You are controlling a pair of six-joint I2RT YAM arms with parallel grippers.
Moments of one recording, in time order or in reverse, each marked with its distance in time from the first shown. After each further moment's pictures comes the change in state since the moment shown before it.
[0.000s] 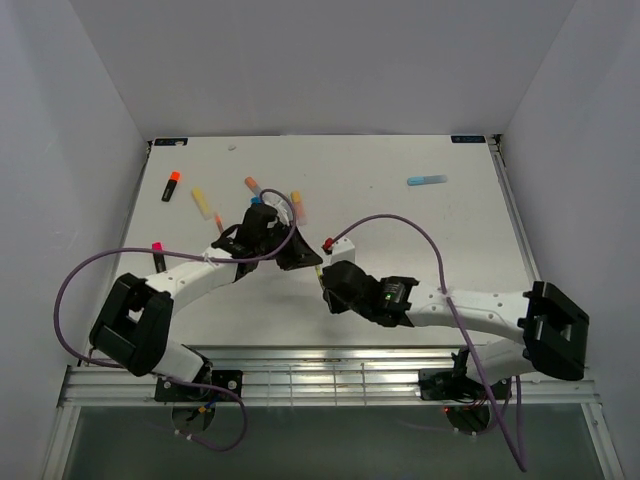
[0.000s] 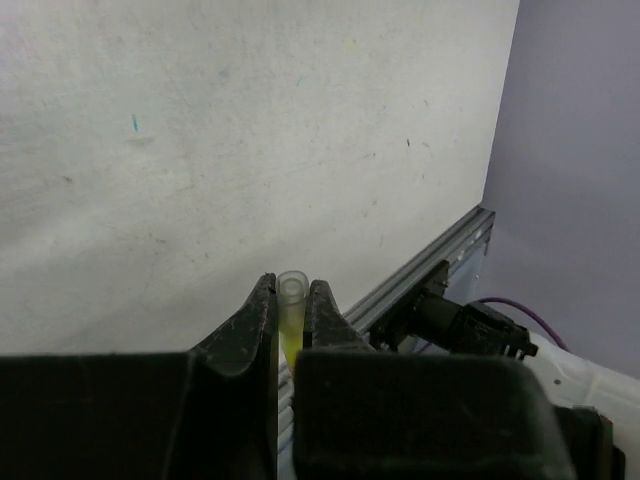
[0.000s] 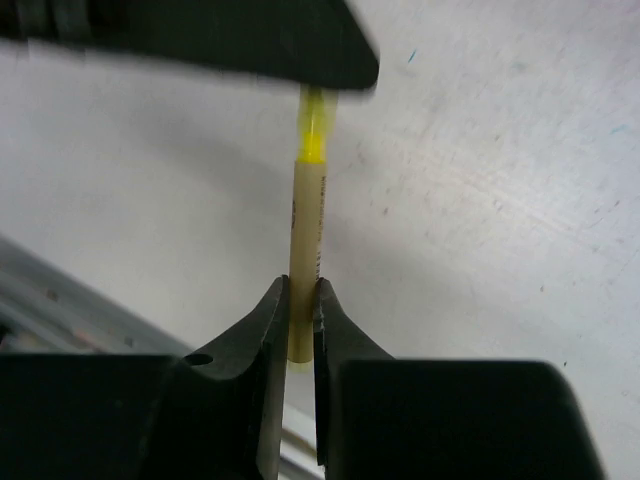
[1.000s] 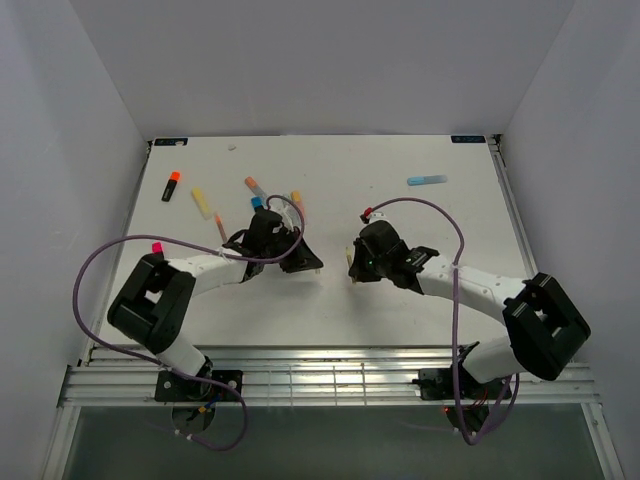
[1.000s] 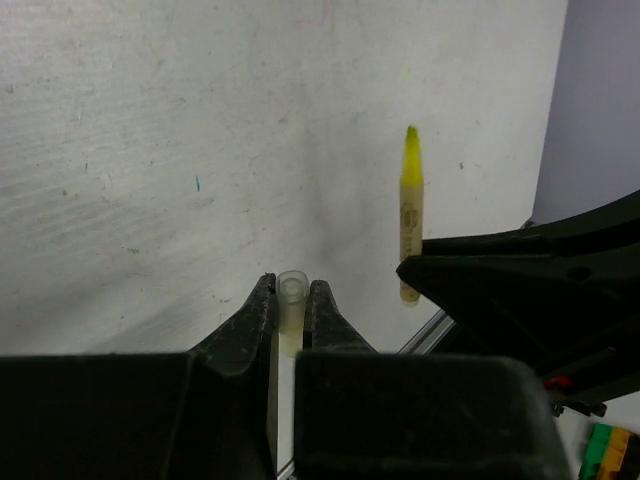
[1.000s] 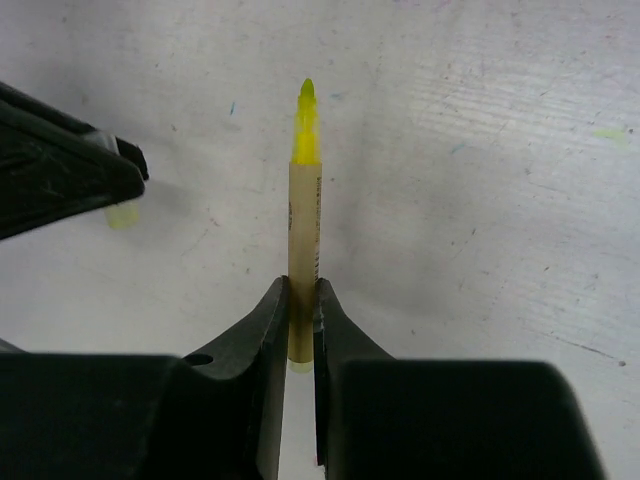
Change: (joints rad) left arm 0.020 0.093 -0.072 0.213 0.010 0.093; right arm -0.435 -0.019 -0.097 0.085 -0.364 -0.040
